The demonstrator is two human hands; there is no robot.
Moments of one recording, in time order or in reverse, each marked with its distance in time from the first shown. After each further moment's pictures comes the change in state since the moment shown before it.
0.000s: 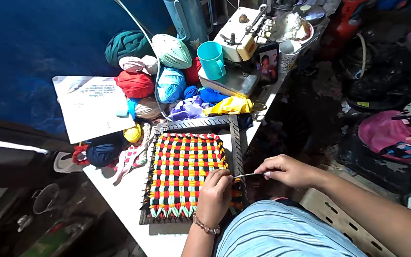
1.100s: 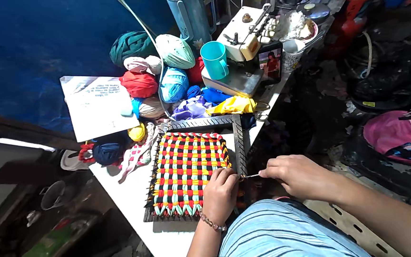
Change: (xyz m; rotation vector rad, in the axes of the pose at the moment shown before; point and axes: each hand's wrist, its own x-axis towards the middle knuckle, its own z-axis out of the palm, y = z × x) left_hand 0.003 0.006 0.005 0.154 -0.048 -0.003; right_hand -0.009 -0.047 -0.001 -0.632 -0.046 -0.017
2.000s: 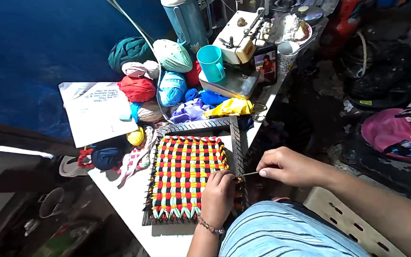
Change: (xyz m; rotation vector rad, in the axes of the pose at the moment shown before) left_hand -0.004 0.000 -0.001 -0.081 -0.010 -0.091; right_hand 0.008 0.004 -0.011 0.440 0.120 0.018
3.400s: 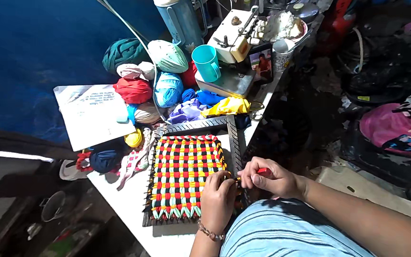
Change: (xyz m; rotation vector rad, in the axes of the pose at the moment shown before) left_hand -0.007 0.005 0.000 0.046 0.060 0.021; right_hand 0.024 0.030 0.068 0.651 0.240 -0.596
